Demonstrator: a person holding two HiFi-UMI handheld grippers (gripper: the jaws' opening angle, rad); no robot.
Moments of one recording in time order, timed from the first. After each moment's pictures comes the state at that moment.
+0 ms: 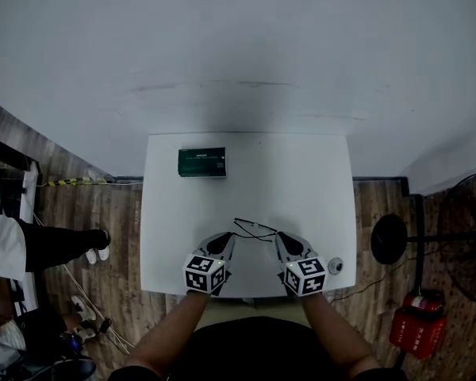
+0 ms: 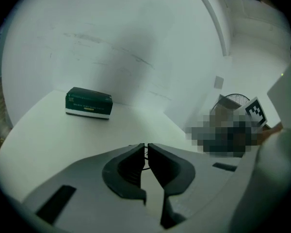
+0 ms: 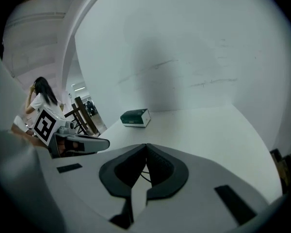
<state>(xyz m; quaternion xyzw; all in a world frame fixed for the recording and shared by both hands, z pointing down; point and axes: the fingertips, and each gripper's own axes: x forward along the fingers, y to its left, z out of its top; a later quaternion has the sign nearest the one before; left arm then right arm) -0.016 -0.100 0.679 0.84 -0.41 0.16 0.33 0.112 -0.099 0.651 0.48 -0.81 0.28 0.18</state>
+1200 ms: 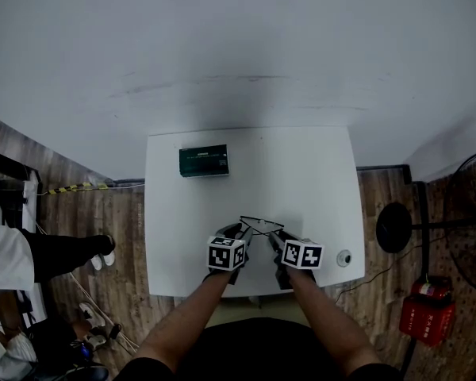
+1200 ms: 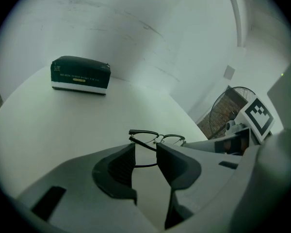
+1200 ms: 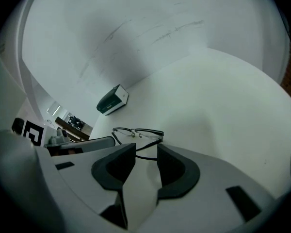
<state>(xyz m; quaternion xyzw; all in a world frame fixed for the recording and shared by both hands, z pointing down) 0.009 -0.118 0.746 0.80 -0.38 0.24 0.40 0.102 -0.091 0.751 0.50 -0.68 0.51 0.18</state>
